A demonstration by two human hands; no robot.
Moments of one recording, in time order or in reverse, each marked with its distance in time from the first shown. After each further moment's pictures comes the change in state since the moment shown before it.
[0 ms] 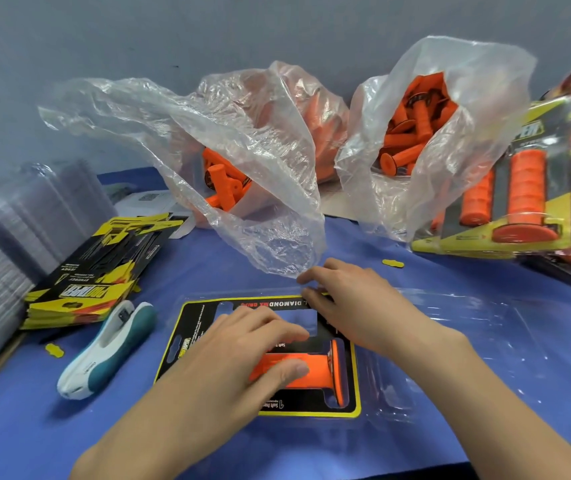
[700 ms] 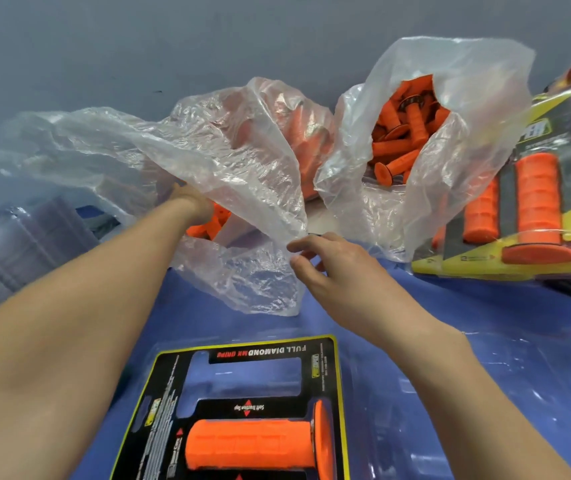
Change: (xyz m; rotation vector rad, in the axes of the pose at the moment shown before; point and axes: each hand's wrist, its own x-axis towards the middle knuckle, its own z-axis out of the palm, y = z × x) left_hand 0.237 -0.166 -0.066 0.307 -0.100 -0.844; right_hand 0.044 0.023 -0.024 0.438 0.201 0.060
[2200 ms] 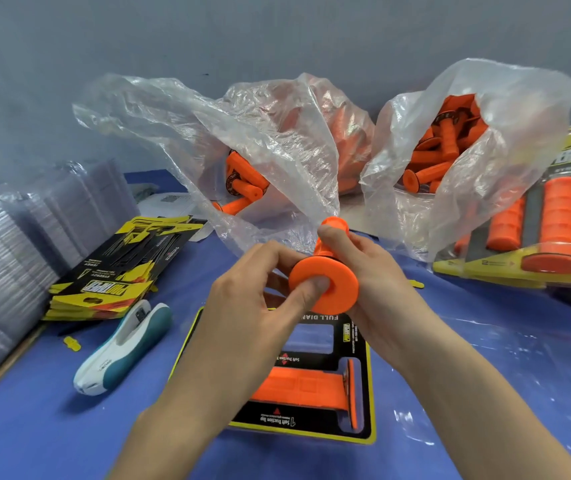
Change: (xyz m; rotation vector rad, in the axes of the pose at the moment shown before) left_hand -0.279 -0.007 0.037 -0.920 0.314 0.491; right_hand -0.035 -0.060 0.014 1.060 -0.008 0.373
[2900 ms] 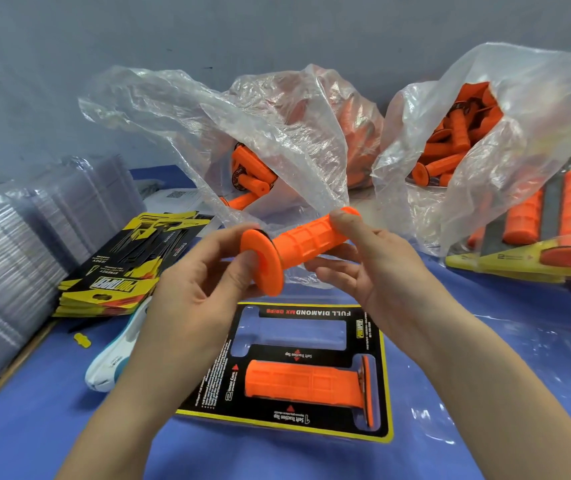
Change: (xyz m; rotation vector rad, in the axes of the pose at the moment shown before) left_hand 0.002 -0.035 -0.038 -0.288 0.067 -0.019; right_hand 0.009 -0.002 0.003 0.205 -0.027 0.004
